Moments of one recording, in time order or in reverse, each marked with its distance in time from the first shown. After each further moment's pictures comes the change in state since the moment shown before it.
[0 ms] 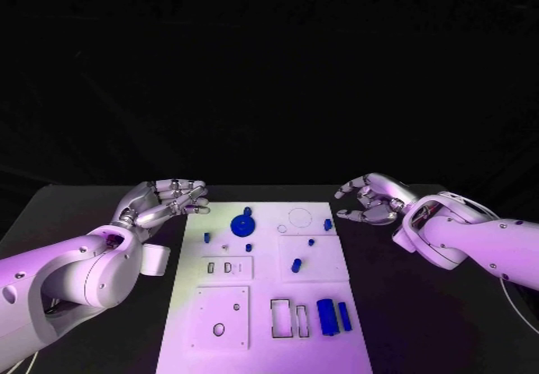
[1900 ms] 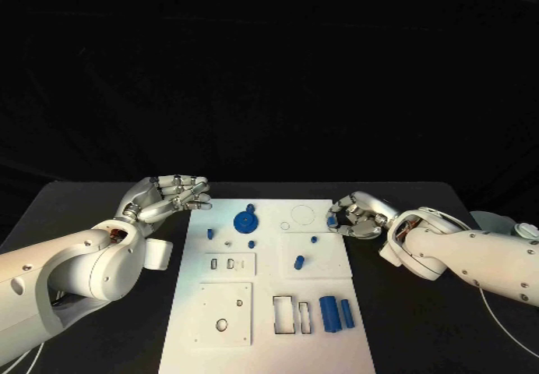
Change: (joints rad) left arm 0.000 0.002 -0.001 -0.013 0.000 0.002 -0.001; left_hand 0.000 0.000 0.003 -0.003 0.000 0.000 0.000 0.000 0.000 0.000 0.000 0.000 0.000 -0.004 -0.004 0.000 0.001 0.000 -0.004 0.004 0.000 0.001; right arm -0.083 0.121 -0.006 -0.115 0.068 0.042 0.029; right_hand 0.014 0.035 0.083 -0.030 0.013 0.095 -0.005 0.018 0.019 0.009 -0.002 0.018 0.000 0.000 0.000 0.008 0.000 0.000 0.000 0.000 0.000 0.000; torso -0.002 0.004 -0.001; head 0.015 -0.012
